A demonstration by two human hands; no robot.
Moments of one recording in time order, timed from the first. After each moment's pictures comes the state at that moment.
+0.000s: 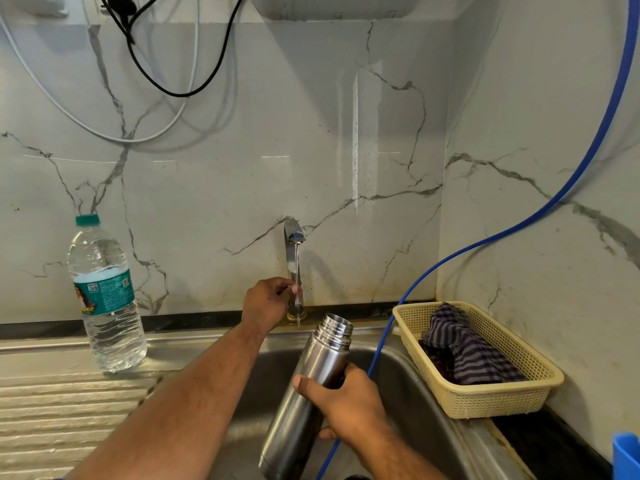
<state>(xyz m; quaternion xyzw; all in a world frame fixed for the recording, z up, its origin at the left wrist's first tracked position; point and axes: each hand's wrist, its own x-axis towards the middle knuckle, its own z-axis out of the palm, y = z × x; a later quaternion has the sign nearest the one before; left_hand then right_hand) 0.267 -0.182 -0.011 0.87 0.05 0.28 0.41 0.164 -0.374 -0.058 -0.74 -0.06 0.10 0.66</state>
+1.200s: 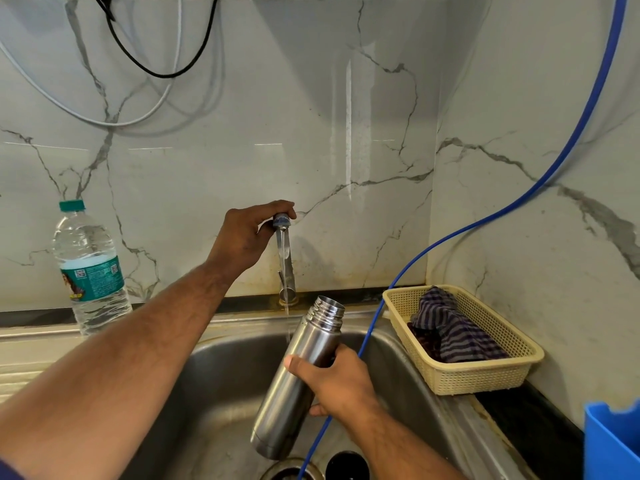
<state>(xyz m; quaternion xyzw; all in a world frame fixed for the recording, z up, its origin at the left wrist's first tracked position) 0.245 -0.165 0.077 0.82 -0.23 0.47 0.22 0.164 -0.376 -0.060 -0.73 -0.06 0.12 0.67</state>
